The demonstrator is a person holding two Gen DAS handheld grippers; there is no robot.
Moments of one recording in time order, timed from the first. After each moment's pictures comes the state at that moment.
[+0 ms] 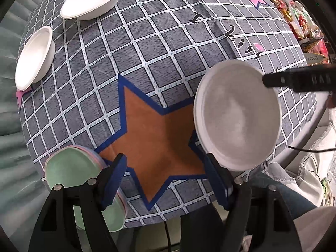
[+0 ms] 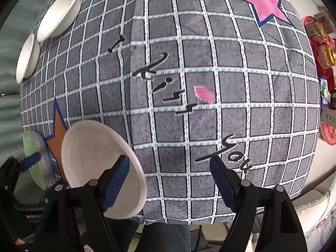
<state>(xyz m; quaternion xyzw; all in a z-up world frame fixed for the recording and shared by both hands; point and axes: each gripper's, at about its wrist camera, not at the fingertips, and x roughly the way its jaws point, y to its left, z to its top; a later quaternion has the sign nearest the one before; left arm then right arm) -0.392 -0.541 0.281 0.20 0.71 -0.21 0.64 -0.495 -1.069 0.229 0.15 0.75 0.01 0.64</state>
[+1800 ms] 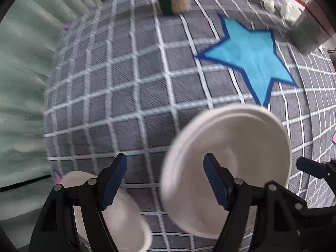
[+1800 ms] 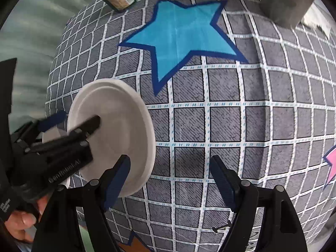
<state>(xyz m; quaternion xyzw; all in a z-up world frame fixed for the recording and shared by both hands) -0.053 -0.530 0.227 0.16 0.68 -0.06 0.71 -0.196 -0.874 0.226 0.19 0.70 0.07 0.68</state>
